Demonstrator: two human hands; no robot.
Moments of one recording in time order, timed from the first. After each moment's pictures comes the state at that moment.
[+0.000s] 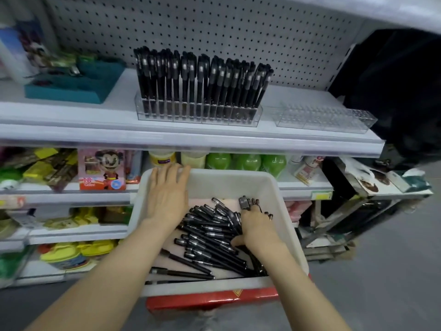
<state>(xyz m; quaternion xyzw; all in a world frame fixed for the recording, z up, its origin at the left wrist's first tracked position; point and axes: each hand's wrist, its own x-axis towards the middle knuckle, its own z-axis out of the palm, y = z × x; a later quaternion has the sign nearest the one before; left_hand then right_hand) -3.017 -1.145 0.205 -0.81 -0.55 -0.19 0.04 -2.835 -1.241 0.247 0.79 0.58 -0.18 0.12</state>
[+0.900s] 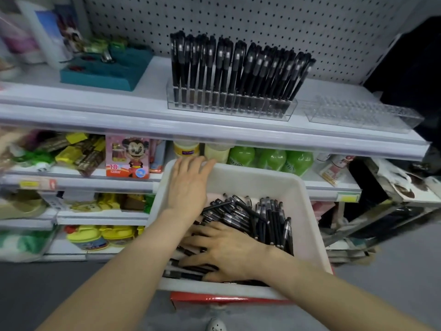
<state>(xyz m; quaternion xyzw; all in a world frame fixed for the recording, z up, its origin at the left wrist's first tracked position) -3.032 -1.138 0.202 -0.82 -0.52 -0.22 0.03 -2.898 -1.240 0.196 0.28 0.96 -0.06 0.07</state>
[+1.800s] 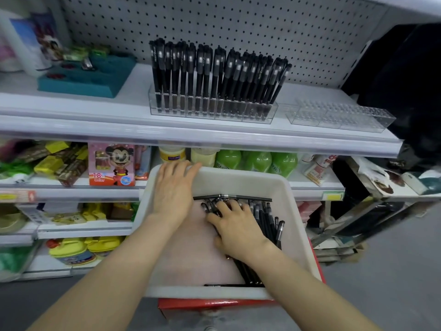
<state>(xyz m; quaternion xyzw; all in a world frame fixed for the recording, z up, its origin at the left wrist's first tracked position) -3.030 -1.134 0.201 -0.81 -0.54 -0.23 0.03 -2.872 -1.229 0.196 0.60 0.79 0.08 0.05</state>
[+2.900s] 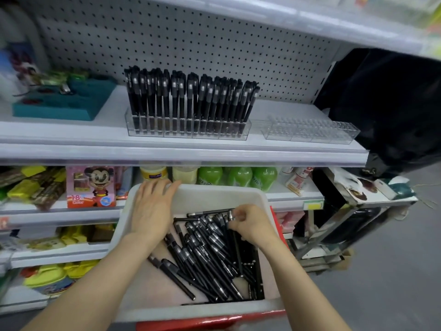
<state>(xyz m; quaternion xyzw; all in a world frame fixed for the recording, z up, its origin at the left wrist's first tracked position) -3.030 -1.137 0.208 -0.82 -0.54 -0.19 0.01 -2.804 -1.219 0.238 0.79 0.48 -0.31 -0.22</state>
